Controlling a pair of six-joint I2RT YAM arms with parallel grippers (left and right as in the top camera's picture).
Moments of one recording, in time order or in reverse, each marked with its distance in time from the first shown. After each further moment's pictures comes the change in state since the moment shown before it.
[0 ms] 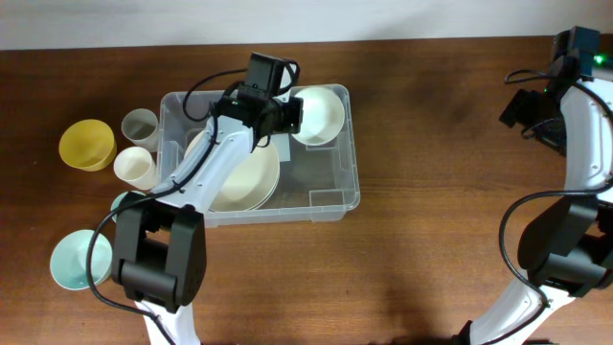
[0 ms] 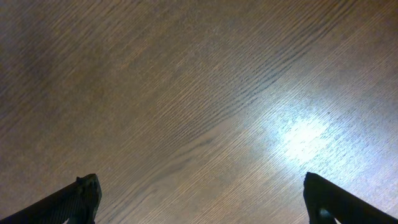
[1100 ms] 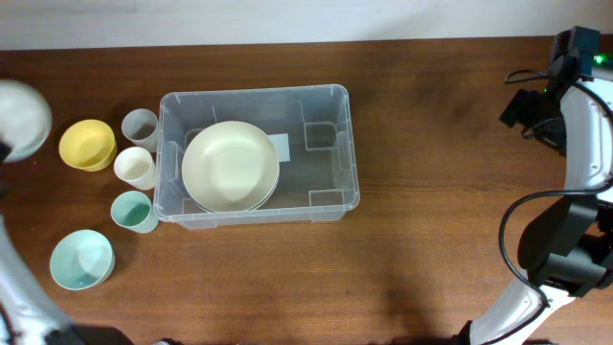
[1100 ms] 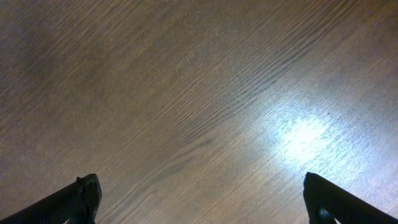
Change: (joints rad) left arm 1.048 -0.470 -0.006 -0.251 0.024 -0.072; right arm 0.000 0.000 0.000 0.000 0.000 0.000
